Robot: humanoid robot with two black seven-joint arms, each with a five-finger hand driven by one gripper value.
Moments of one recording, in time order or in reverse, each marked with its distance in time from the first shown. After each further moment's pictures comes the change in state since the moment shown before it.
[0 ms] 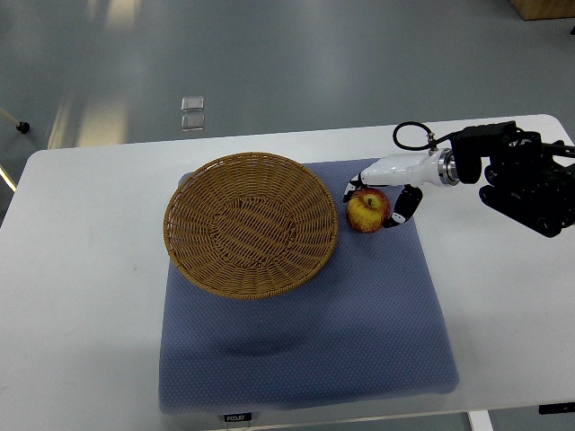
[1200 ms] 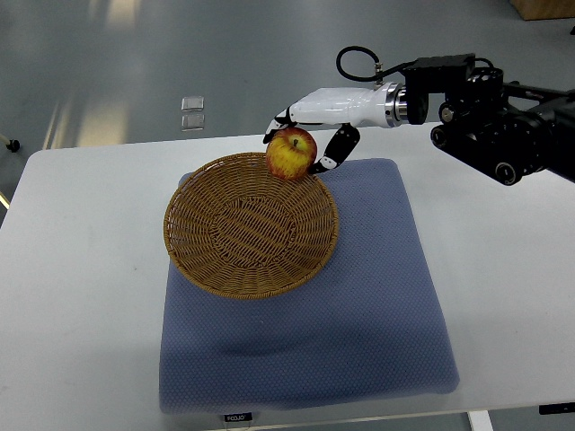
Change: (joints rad) left arm 0.000 0.000 0.000 0.000 -0.001 0.000 0.000; right arm 0.158 0.132 0.100 0.038 0.089 -0.001 0.067
